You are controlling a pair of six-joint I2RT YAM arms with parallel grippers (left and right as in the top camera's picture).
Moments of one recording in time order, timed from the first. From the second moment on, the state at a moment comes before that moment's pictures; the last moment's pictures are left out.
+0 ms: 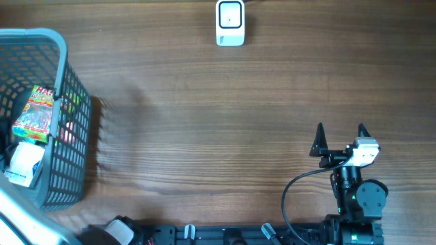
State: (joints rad) left arm 0.86 1.36 1.51 -1.21 0.08 -0.68; right arm -0.06 0.02 0.01 0.00 -0.05 0.04
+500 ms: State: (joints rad) left arm -0.42 1.43 1.64 -1.16 -0.07 -1.01; right arm -0.06 0.02 0.01 0.00 -0.05 0.04
